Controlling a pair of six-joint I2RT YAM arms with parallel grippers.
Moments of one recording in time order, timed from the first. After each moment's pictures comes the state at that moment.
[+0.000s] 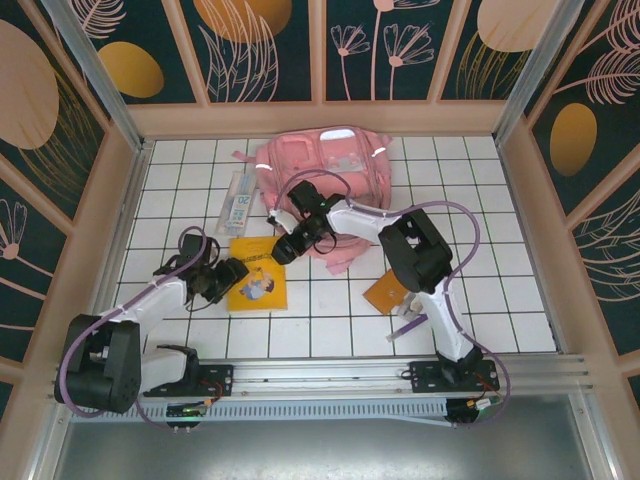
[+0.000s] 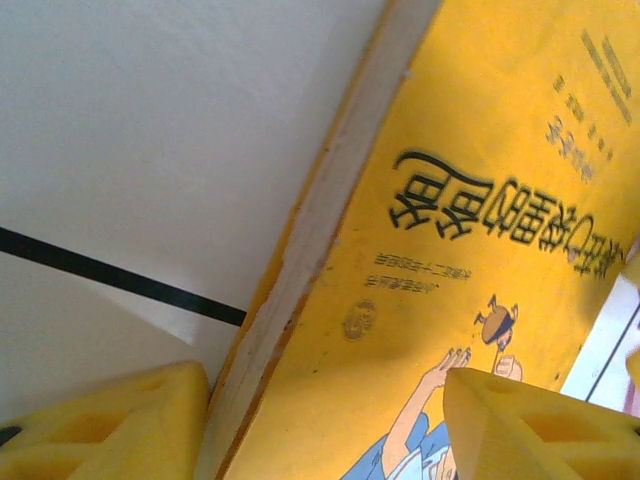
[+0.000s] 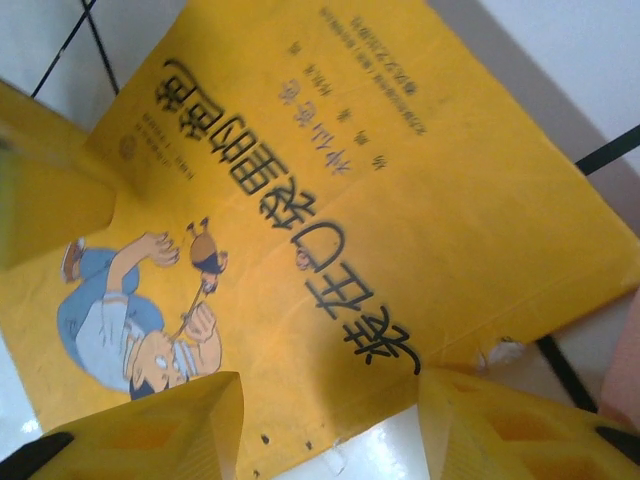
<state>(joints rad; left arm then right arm) -0.19 1.23 0.46 -0.33 0.30 -0.88 0.77 2.23 1.64 -0.53 -0.60 -0.07</state>
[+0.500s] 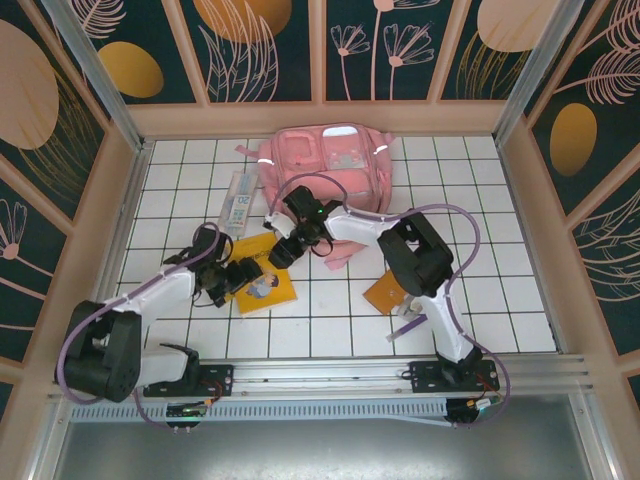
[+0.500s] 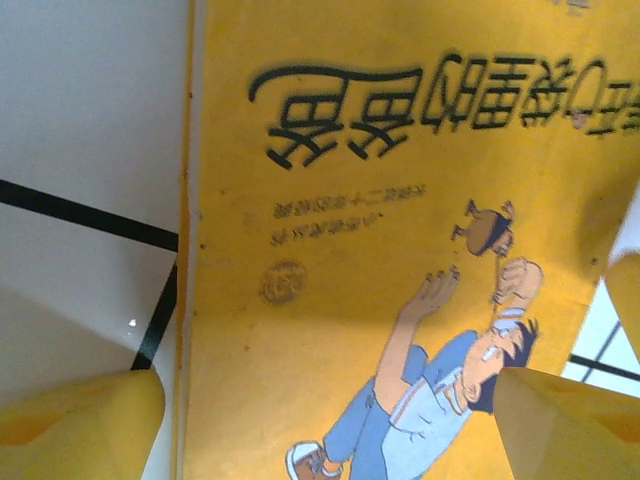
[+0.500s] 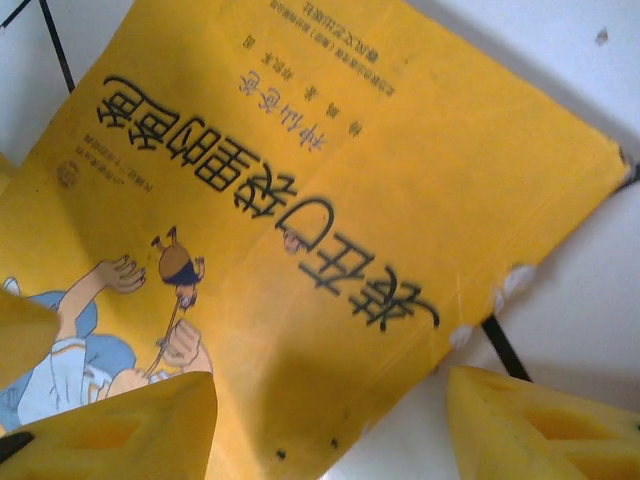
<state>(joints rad) -0.27 1.31 0.57 -0.47 0.28 -0.86 0.81 2.18 1.56 -0.44 -0.48 -0.13</state>
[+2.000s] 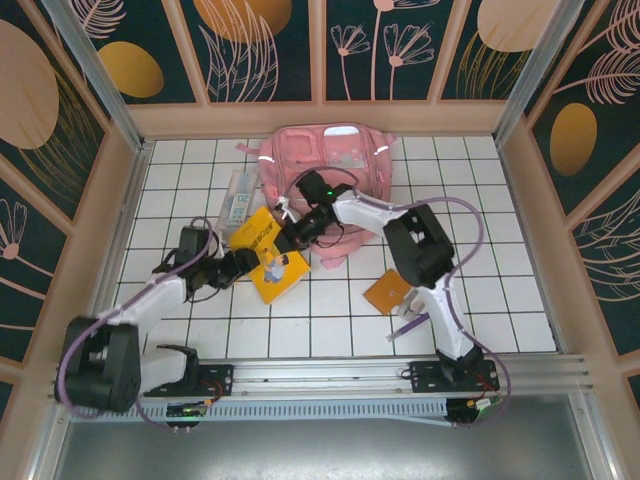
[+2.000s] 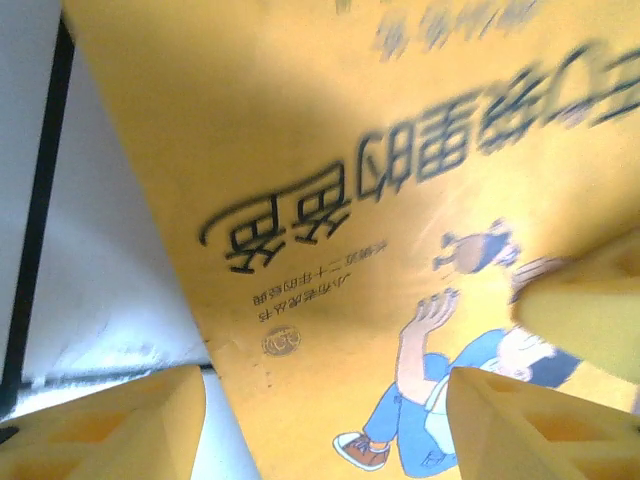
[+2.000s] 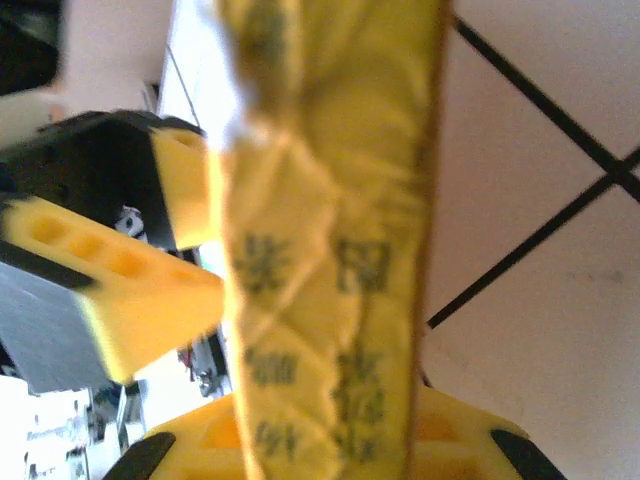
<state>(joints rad) -0.17 1.15 0.50 -0.20 0.50 -0.67 0.69 2.18 1.64 -0.57 -0.95 0.23</state>
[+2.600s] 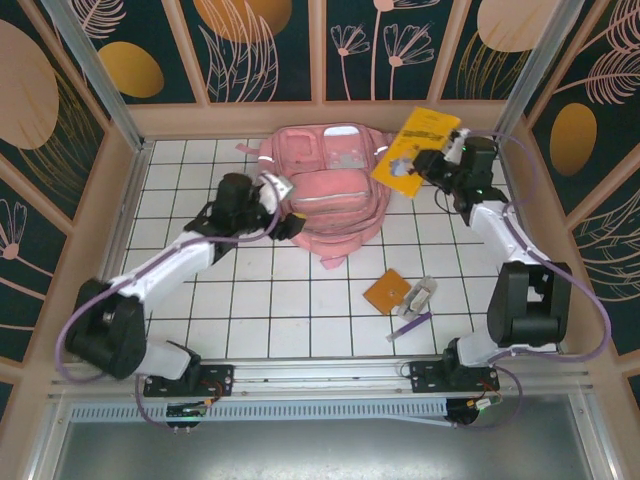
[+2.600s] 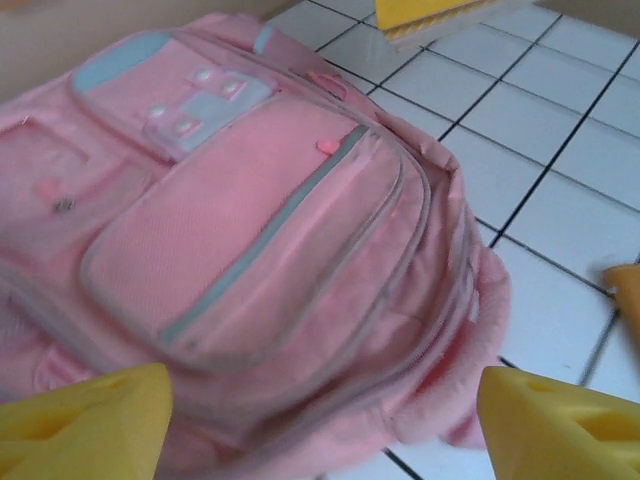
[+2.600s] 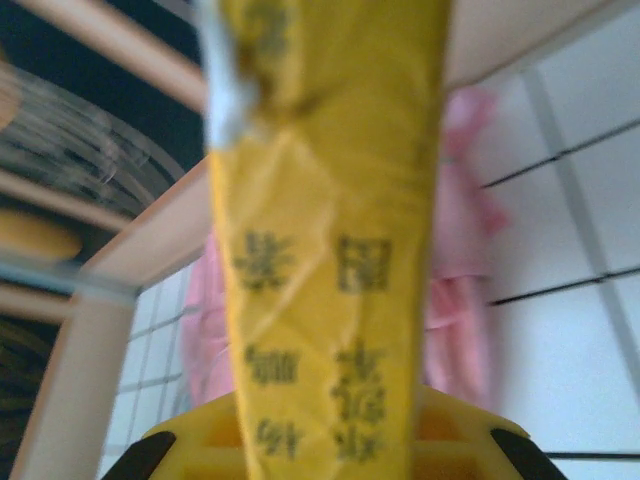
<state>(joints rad) -0.49 1.48 0.99 -0.05 0.34 0.24 0.00 1.49 1.07 -0.01 -0.42 0.65</state>
